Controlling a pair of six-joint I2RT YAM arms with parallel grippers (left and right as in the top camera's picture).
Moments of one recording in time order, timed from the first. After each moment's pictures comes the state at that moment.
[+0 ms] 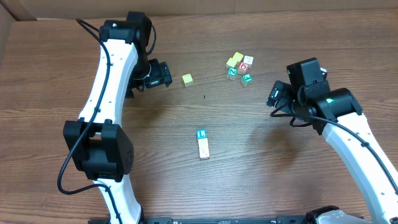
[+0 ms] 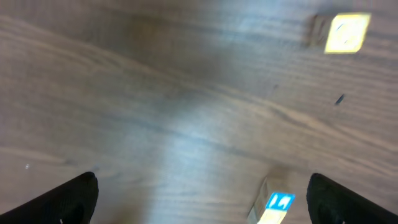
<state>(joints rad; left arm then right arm) -0.11 2.04 1.97 -1.48 0.00 -0.46 0.28 1.40 1.21 -0.94 0.16 0.66</state>
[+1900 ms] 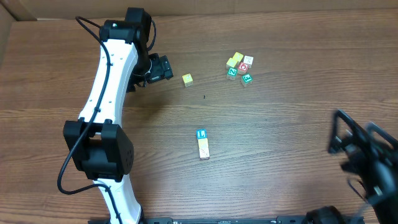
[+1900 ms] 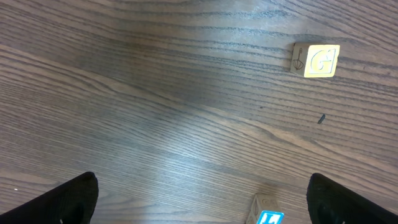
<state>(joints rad) -0.11 2.04 1.97 -1.41 0.00 -0.46 0.25 0.51 1.20 -0.94 0.19 0.65</state>
